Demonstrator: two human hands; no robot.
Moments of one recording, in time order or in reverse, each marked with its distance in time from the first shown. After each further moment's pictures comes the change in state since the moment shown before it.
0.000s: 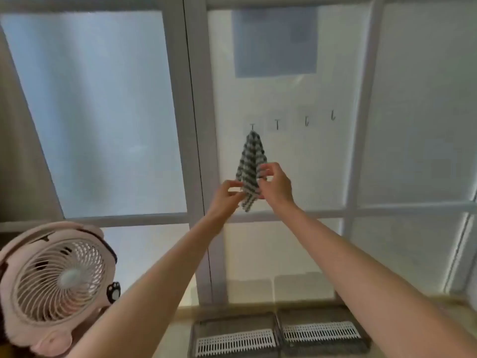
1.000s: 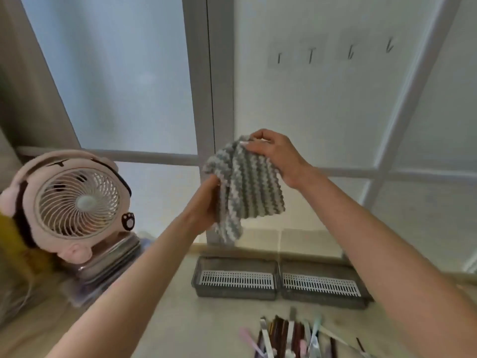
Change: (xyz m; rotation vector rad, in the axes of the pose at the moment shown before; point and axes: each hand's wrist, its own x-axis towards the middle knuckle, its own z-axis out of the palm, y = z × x) left_hand -0.084 -0.049 -0.010 -0.592 -0.025 -0.326; right_hand -0.047 -0.017 -0.012 0.300 -0.572 0.139
